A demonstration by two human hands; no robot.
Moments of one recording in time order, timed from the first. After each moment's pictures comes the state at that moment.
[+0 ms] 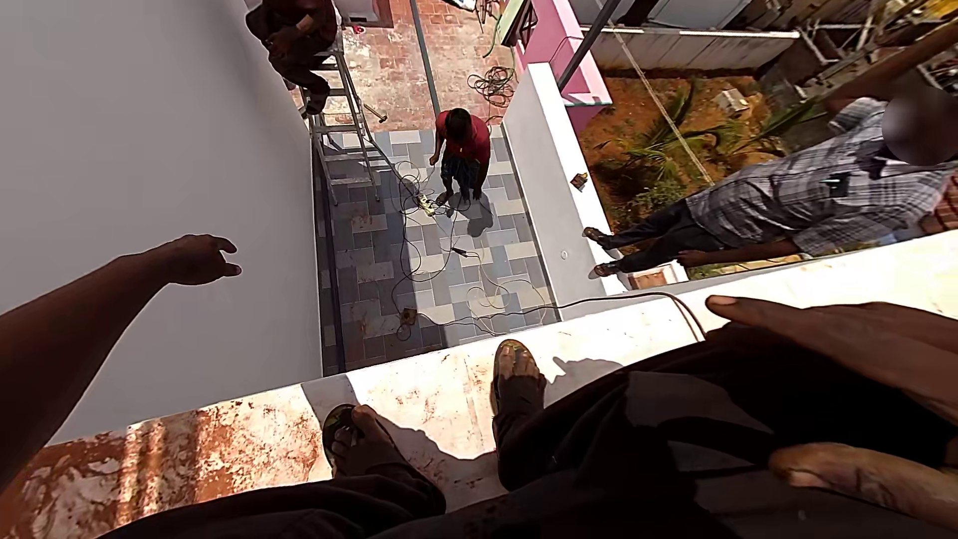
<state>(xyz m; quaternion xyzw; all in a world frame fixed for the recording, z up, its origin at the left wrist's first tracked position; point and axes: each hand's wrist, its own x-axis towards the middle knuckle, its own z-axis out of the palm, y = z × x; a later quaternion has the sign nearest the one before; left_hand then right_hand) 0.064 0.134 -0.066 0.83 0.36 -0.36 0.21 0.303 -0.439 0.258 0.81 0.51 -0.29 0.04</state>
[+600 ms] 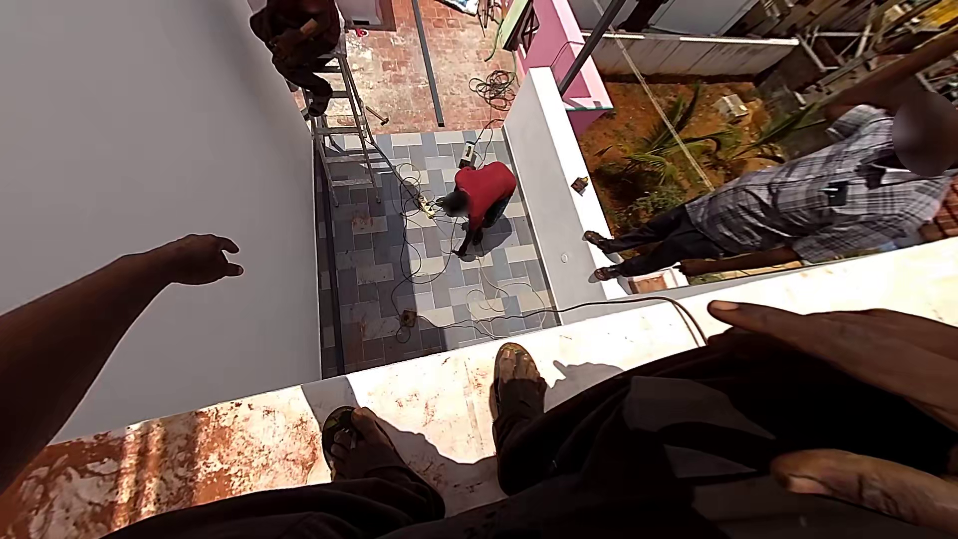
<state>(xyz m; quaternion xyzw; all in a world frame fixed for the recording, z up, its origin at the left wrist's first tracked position) 0.064 0.138 -0.064 0.84 0.35 -0.35 0.21 0.303 -0.433 0.260 0.81 0.51 -0.29 0.04</state>
